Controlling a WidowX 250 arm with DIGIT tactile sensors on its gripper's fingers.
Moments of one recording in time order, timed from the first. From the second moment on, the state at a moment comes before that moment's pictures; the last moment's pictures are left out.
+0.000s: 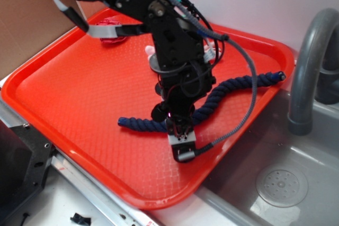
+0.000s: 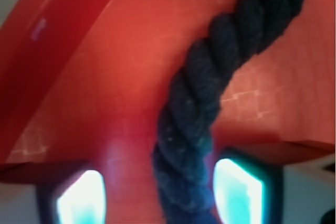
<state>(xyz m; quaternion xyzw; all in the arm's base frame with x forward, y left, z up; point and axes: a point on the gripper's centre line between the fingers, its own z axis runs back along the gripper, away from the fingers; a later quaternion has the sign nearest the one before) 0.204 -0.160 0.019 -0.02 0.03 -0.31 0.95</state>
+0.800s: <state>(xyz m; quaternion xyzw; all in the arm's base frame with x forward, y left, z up) 0.203 -0.131 0.082 -0.01 0.04 -0.19 0.98</state>
